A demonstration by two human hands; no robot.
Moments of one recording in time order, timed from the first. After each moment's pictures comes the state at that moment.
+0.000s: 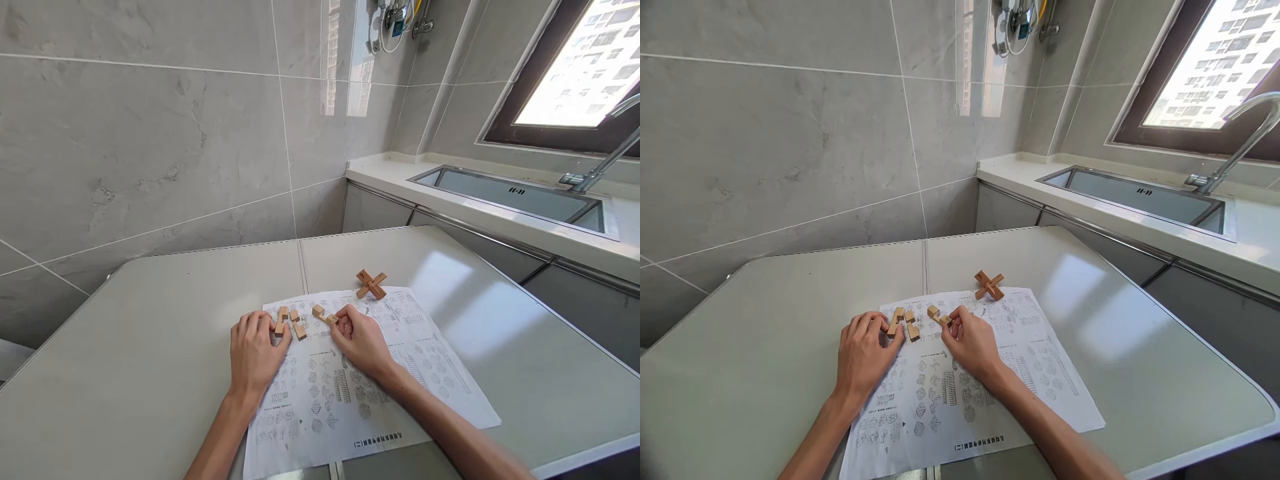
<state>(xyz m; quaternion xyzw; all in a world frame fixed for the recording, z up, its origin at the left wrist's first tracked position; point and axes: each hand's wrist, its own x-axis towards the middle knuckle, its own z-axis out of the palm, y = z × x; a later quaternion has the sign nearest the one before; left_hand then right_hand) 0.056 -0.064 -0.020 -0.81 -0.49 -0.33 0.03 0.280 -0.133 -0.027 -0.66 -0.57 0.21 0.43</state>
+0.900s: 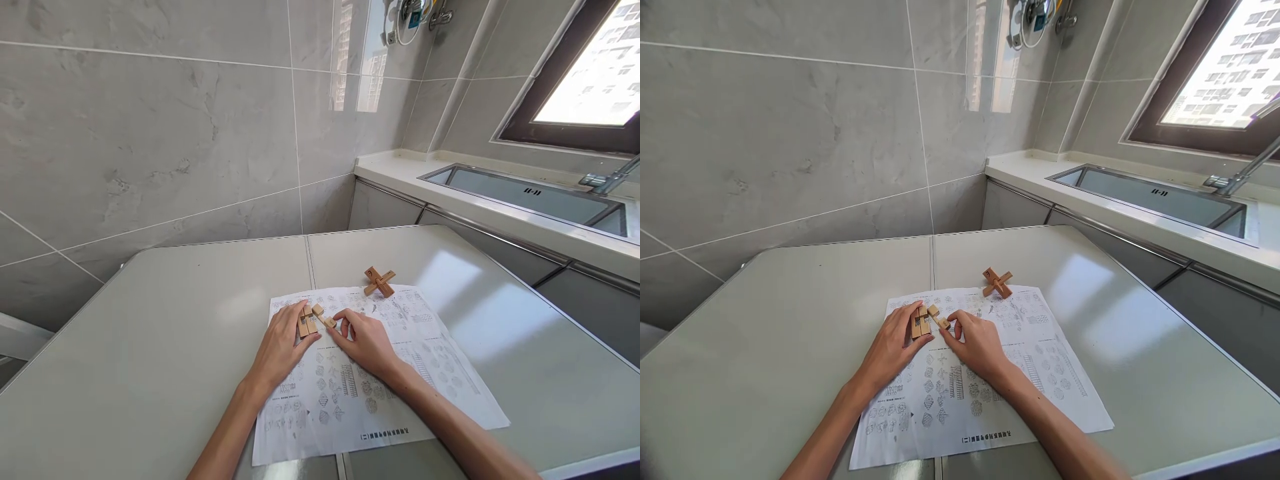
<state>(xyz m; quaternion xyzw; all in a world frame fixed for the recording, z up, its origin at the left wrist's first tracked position) 0.063 -0.067 -0.029 -0.86 -0.38 -0.27 -0.20 0.282 -0.136 -0.044 -0.64 -0.67 0.15 0.35</state>
